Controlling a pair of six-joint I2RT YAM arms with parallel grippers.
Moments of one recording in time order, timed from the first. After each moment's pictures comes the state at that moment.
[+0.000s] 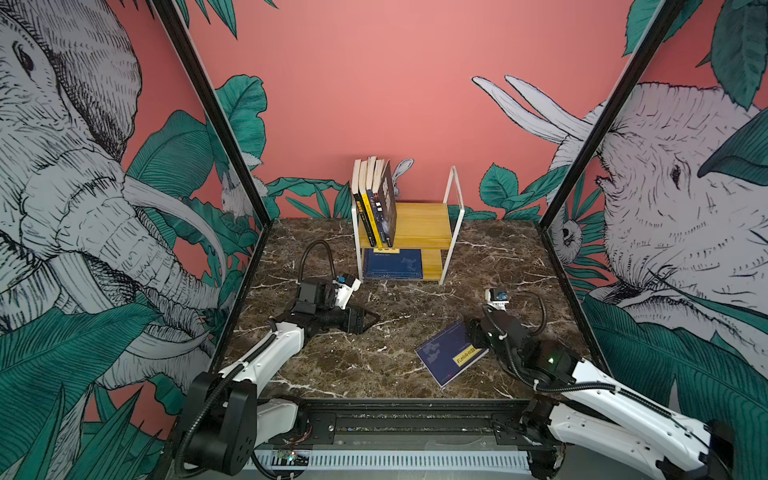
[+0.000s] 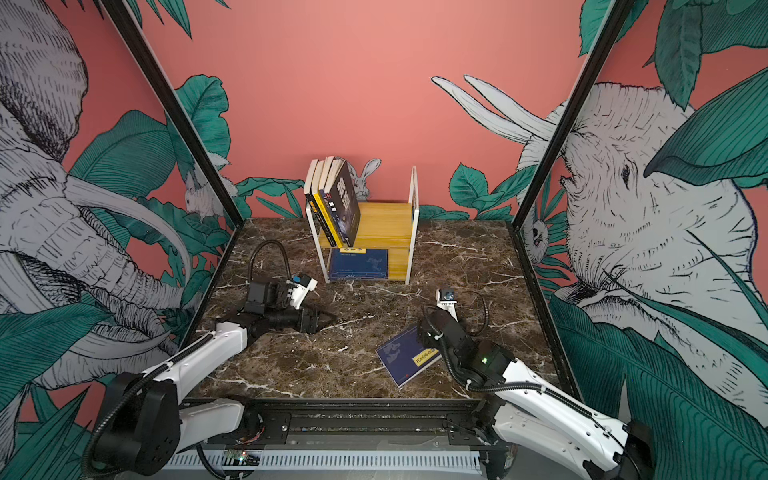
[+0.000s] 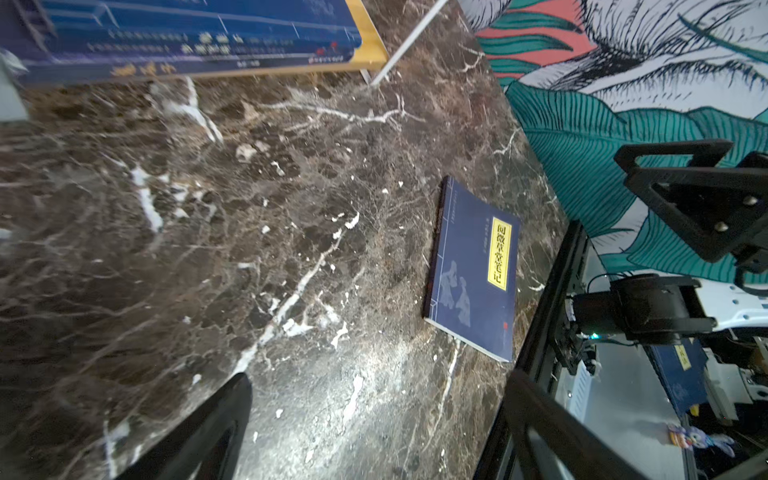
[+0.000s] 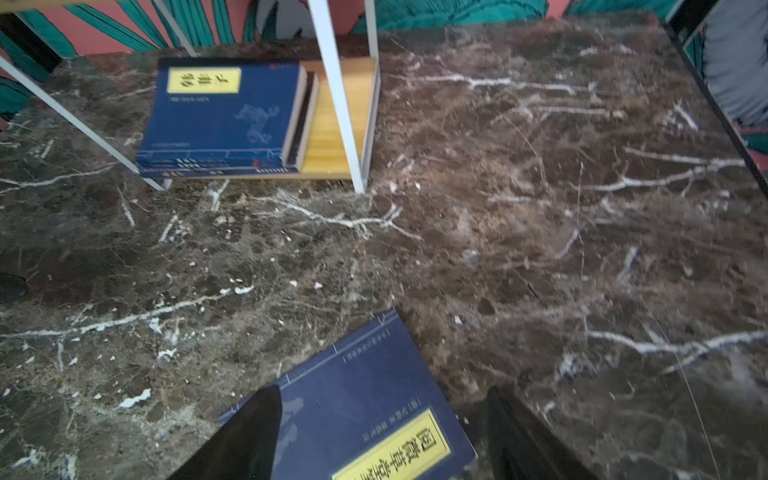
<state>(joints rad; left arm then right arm) -0.29 1.22 0.60 -0.22 0.78 -0.11 0.88 0.78 0.64 -0.66 0.54 0.67</state>
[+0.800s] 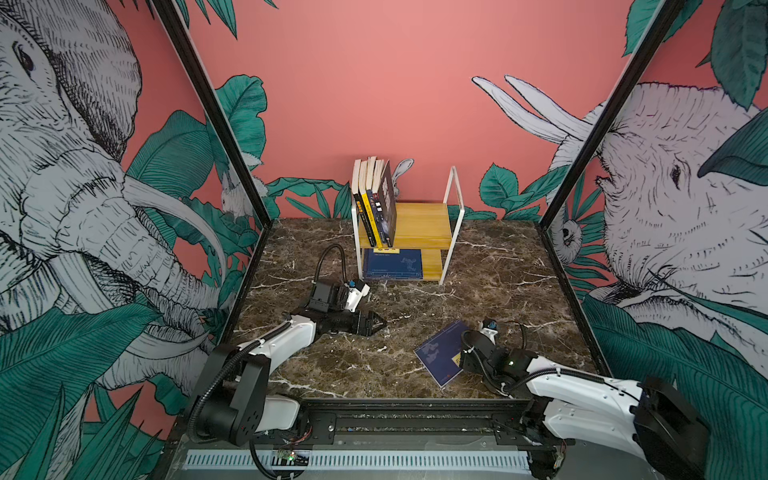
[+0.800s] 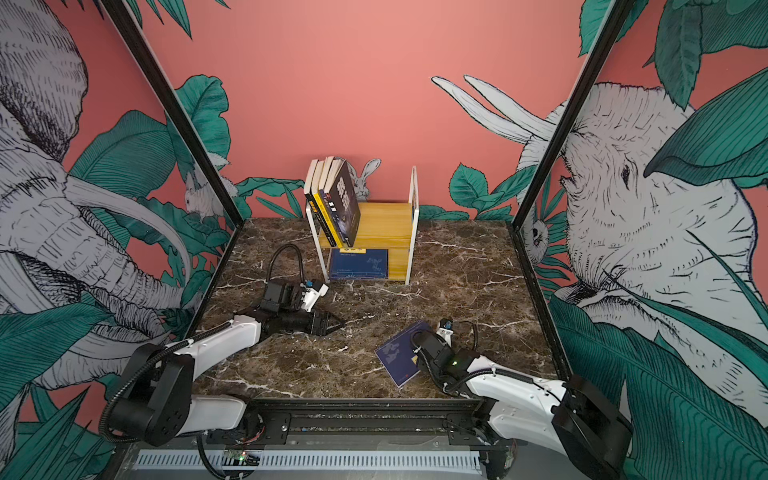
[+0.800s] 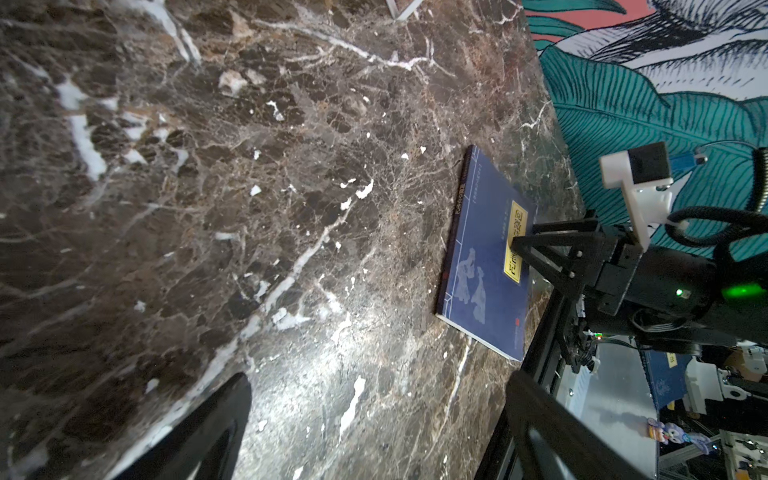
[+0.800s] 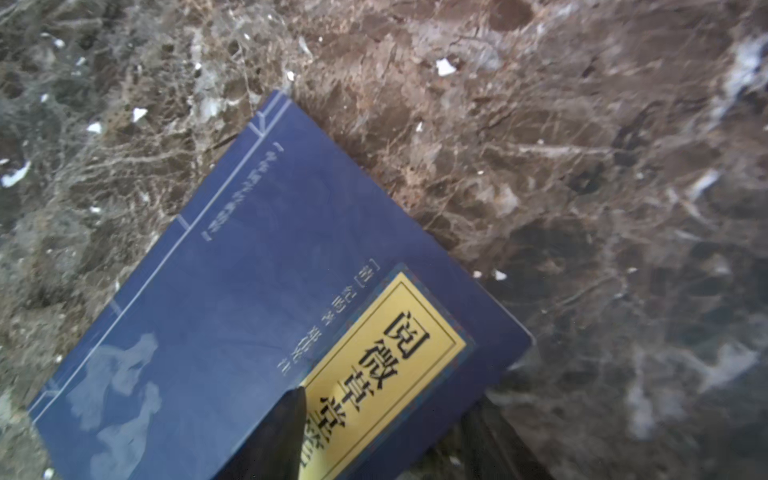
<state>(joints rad) -0.35 1.36 0.62 -0.18 0.72 -0.19 0.88 1.10 0.38 -0.40 0.35 1.03</state>
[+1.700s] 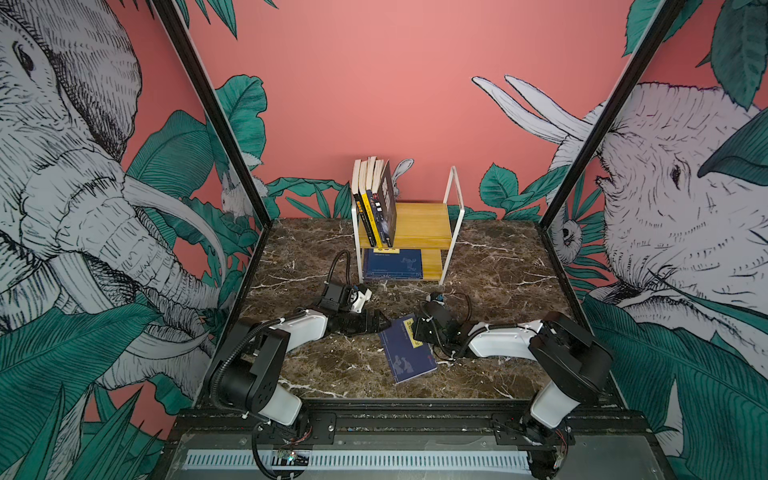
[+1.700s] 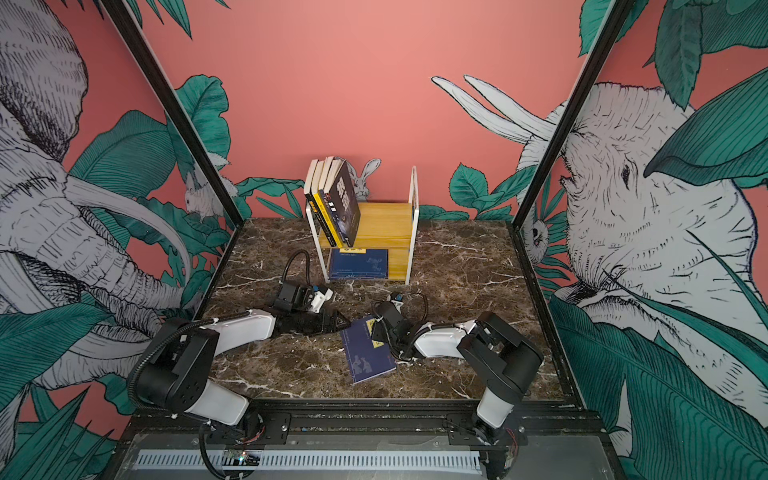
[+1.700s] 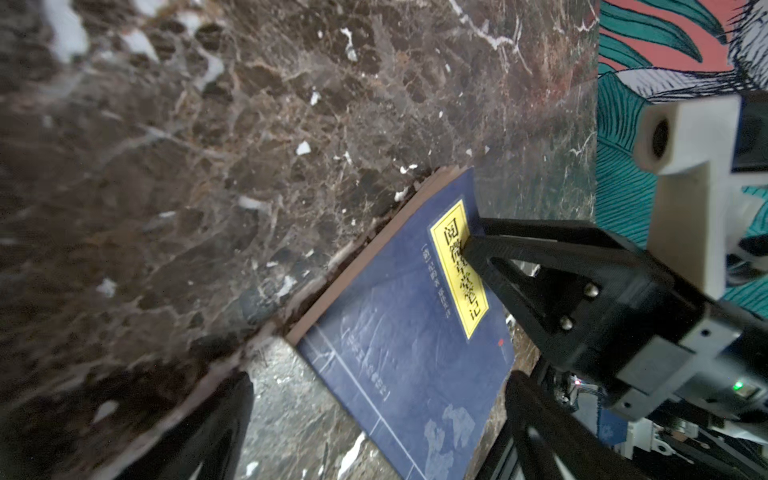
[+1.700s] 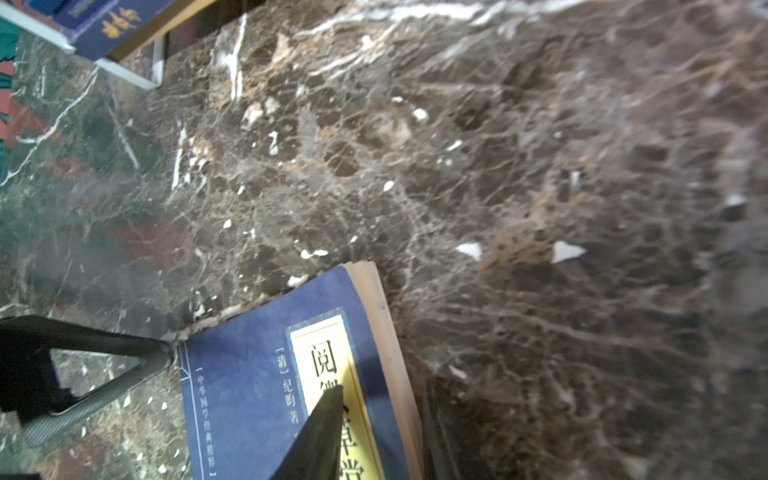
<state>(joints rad) -0.40 1.52 0.64 -0.10 0.66 -0.45 0.89 1.67 0.73 0.09 0.13 0.93</state>
